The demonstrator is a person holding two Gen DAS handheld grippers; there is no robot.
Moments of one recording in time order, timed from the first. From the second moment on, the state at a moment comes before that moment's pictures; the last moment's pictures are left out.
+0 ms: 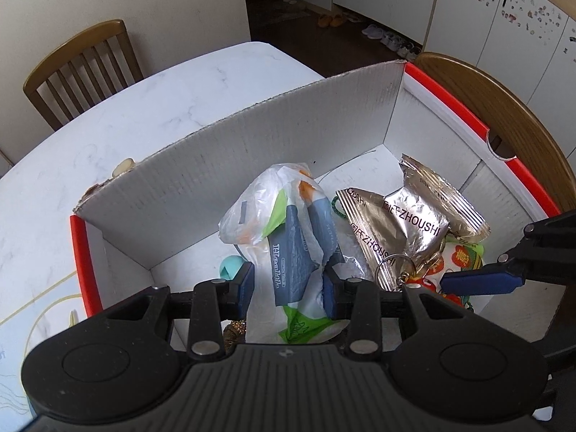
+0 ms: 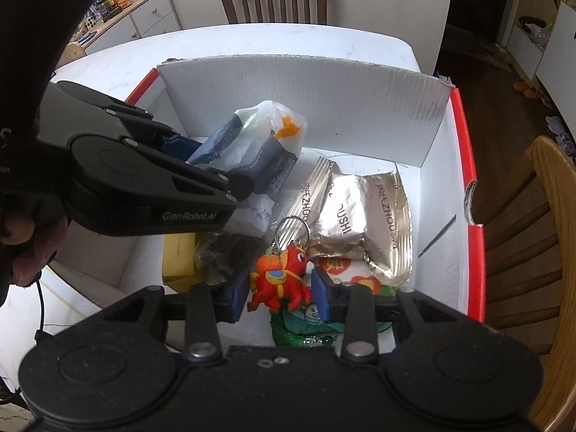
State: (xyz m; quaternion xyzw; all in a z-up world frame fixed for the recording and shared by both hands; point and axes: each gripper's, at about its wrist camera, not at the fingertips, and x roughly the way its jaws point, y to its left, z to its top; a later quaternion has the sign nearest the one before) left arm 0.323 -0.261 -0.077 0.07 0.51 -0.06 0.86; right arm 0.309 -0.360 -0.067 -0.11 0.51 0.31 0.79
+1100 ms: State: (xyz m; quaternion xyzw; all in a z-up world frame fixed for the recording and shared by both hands) left arm 0.232 -0.215 0.004 0.01 0.38 -0.08 0.92; right arm 0.264 -0.375 -0.008 -0.02 0.43 0.32 0.85
